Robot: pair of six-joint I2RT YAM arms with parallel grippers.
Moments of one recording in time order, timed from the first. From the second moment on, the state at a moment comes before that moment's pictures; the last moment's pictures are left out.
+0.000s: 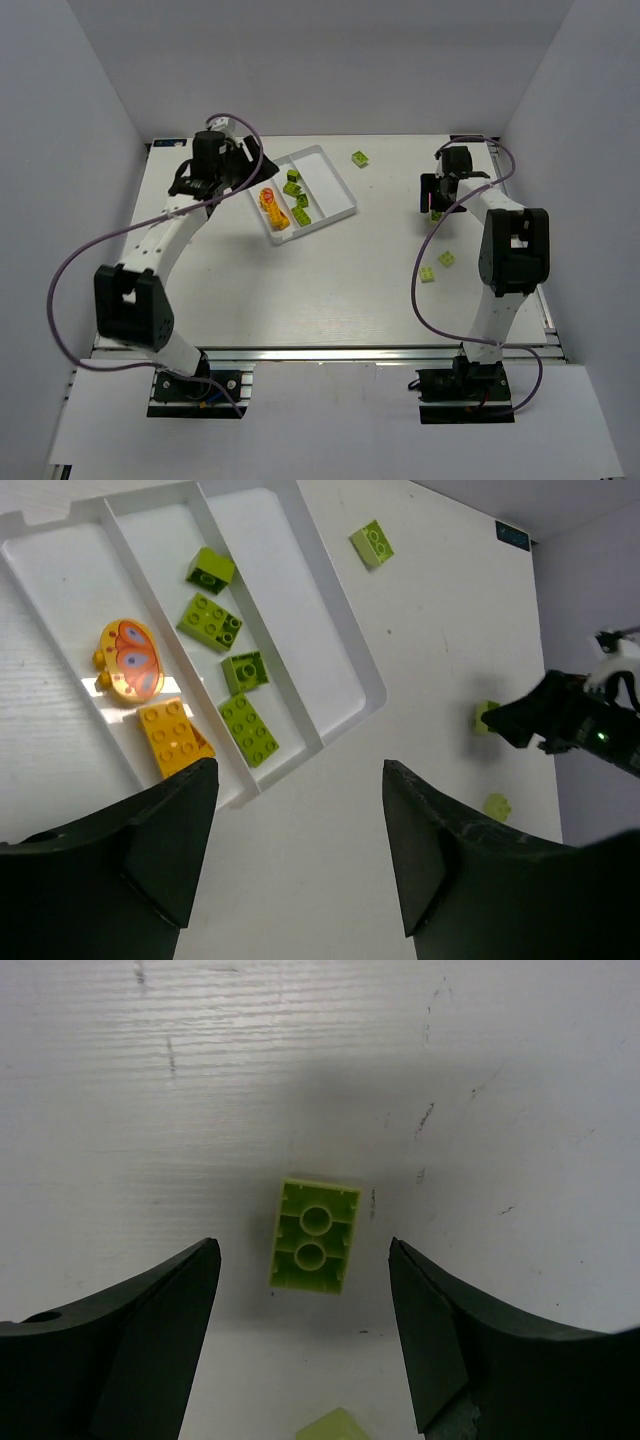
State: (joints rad) left arm -0.22 1.63 1.38 -0.26 0.22 -0.55; right arm 0.07 1.94 1.41 -0.44 0.05 0.01
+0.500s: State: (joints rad) left arm -0.22 1.22 0.91 -0.22 0.15 -0.61; right arm 0.07 2.02 1.42 -0.45 0.07 0.04
